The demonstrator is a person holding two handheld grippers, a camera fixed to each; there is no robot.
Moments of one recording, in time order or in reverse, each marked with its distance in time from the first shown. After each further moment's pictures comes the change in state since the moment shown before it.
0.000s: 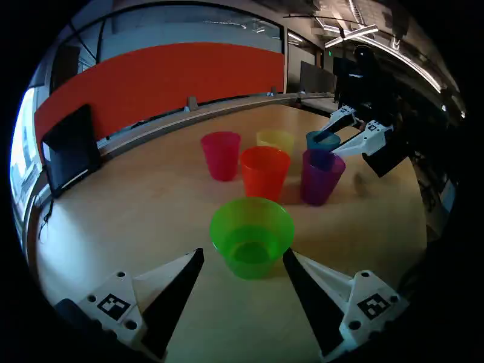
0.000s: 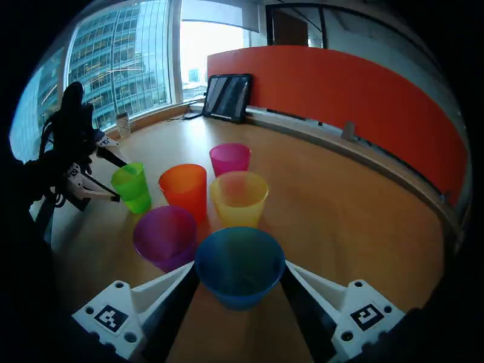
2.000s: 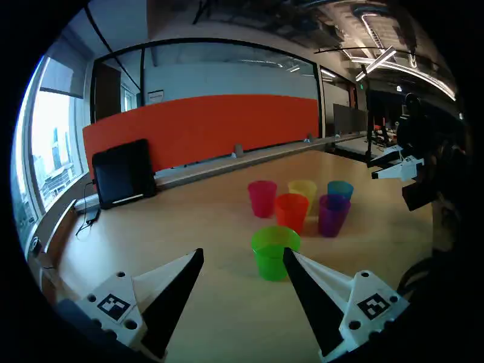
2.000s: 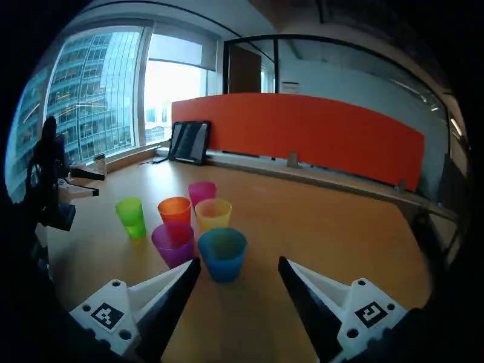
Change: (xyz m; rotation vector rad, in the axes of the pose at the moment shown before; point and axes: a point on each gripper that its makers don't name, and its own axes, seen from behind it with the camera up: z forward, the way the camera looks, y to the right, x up) left arm 0.035 -0.024 -0.103 0.264 0.258 -0.051; right arm 0.007 0.000 -0.114 -0.254 0.248 0.107
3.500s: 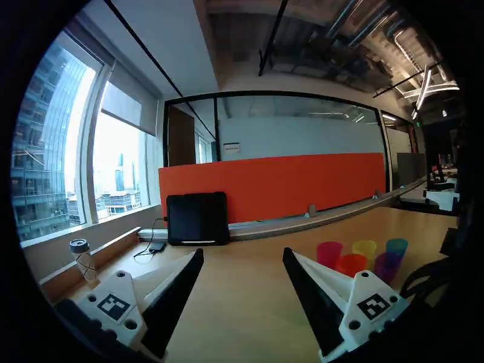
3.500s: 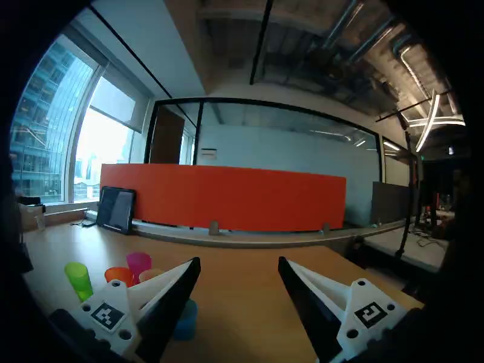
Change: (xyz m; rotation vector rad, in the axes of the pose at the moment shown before) left arm 0.057 -0.069 -0.042 0.454 0.319 -0.071; right arm 0.075 0.045 -0.023 -0.507 0.396 0.055
